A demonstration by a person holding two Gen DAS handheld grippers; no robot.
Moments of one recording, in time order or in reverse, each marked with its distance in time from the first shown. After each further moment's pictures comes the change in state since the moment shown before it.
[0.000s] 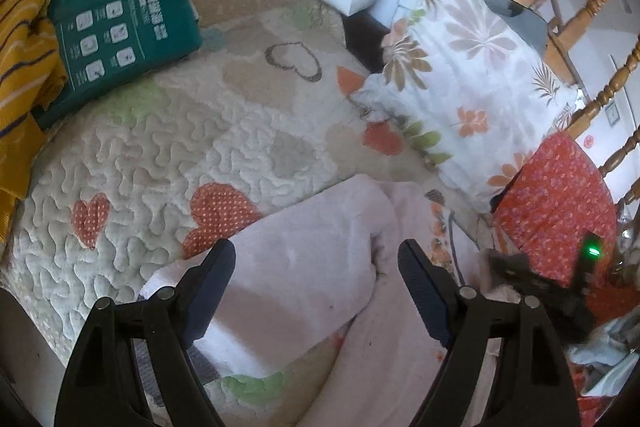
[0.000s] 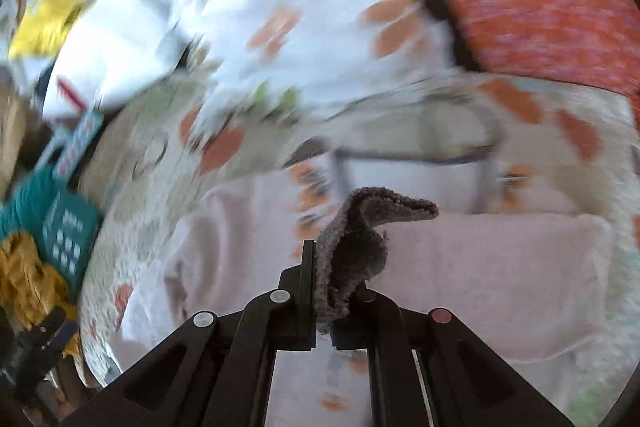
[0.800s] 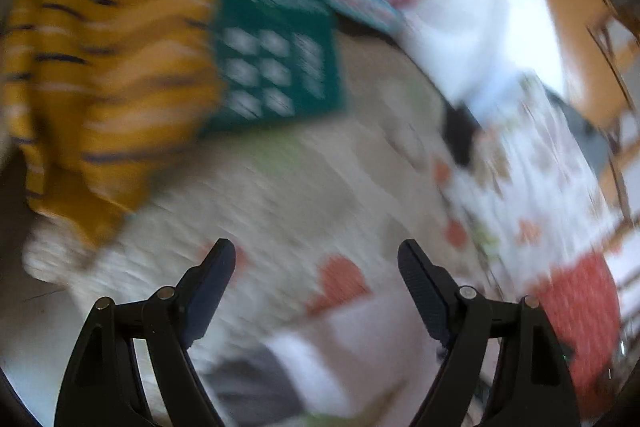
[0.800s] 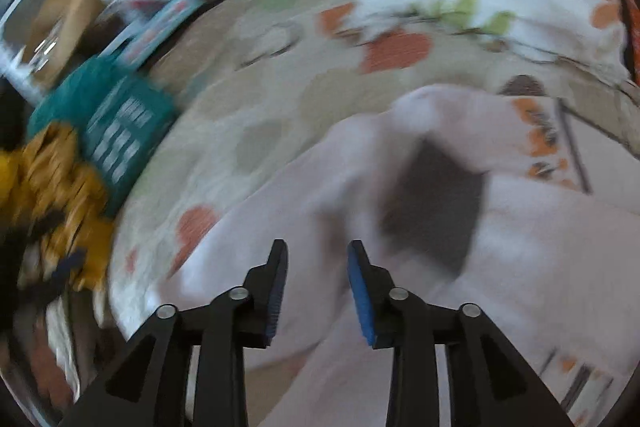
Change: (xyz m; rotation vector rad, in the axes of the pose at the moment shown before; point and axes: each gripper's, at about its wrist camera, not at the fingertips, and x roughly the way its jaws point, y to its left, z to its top) left arm -0.061 0.111 0.032 -0.317 -0.208 0.190; right arm 0.074 0.148 -0.058 -0.251 0.190 0.253
